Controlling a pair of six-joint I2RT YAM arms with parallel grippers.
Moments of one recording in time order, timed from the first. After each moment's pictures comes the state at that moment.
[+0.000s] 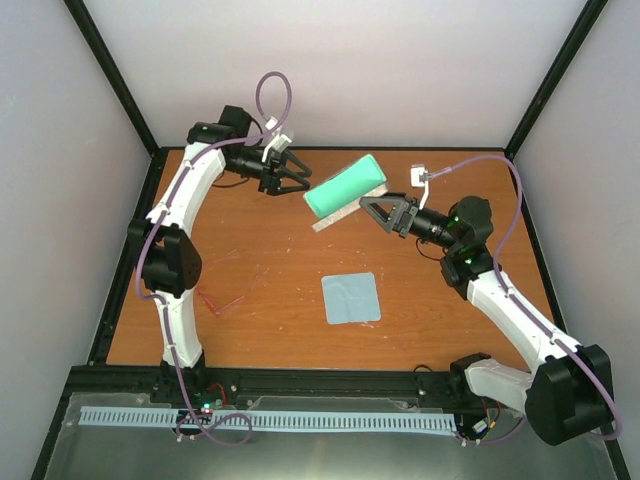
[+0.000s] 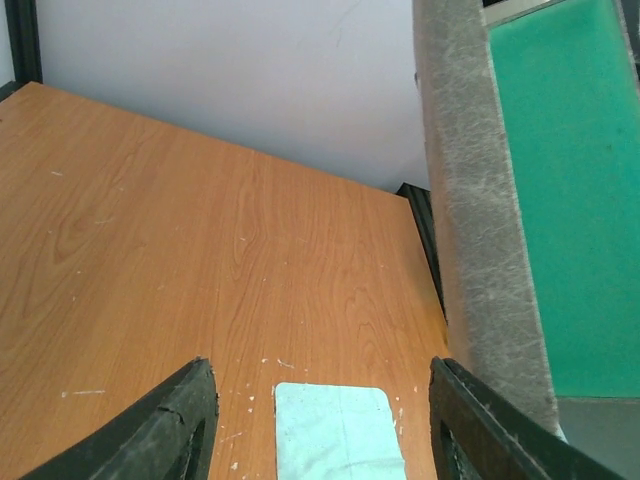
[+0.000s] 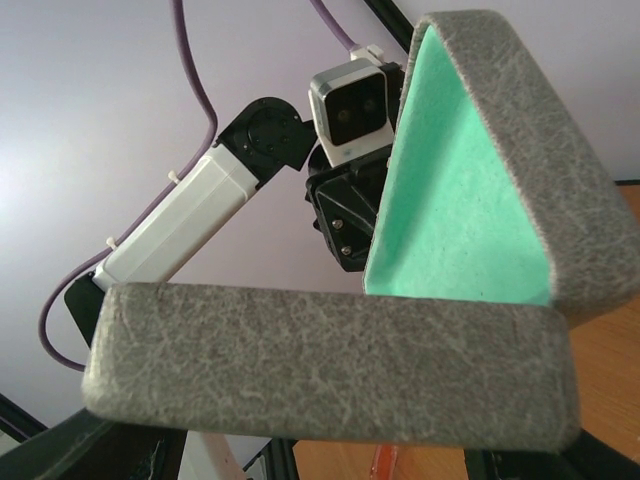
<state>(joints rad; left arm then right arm) -0.23 2.02 2.07 -1.25 1.28 0.84 0.33 1.11 0.75 0.54 -0.85 0.86</state>
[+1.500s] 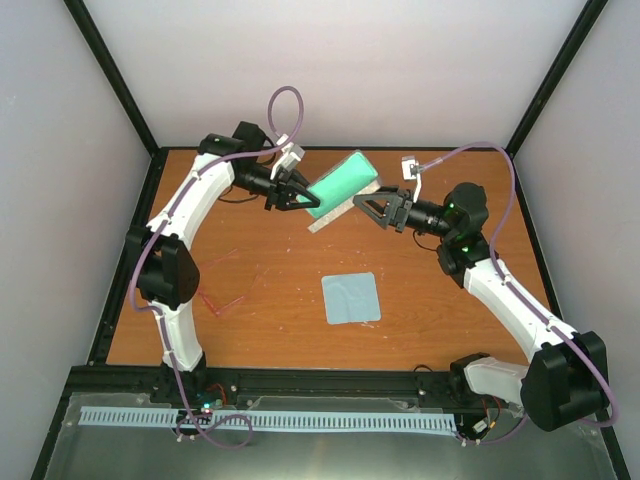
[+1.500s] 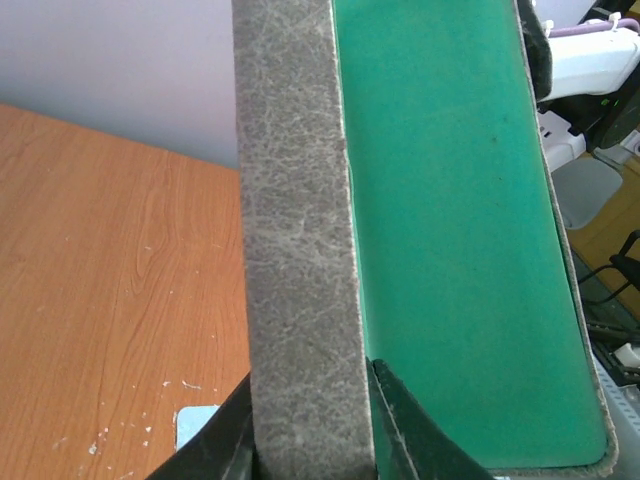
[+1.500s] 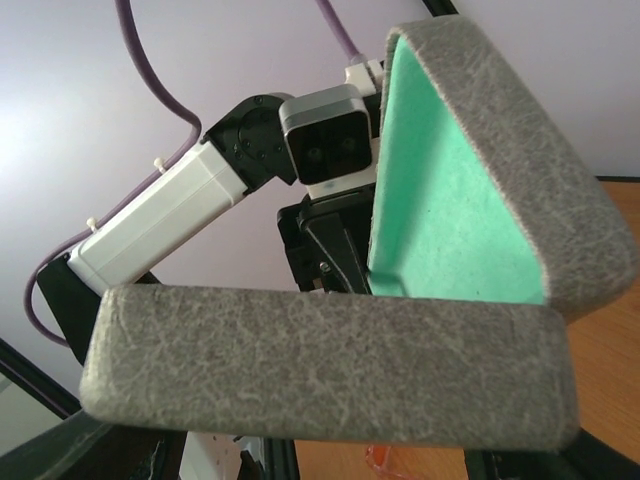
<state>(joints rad) -0.33 1.91 1.90 -1.31 1.35 0.93 0.33 1.18 0.84 0.49 -0.94 0.79</state>
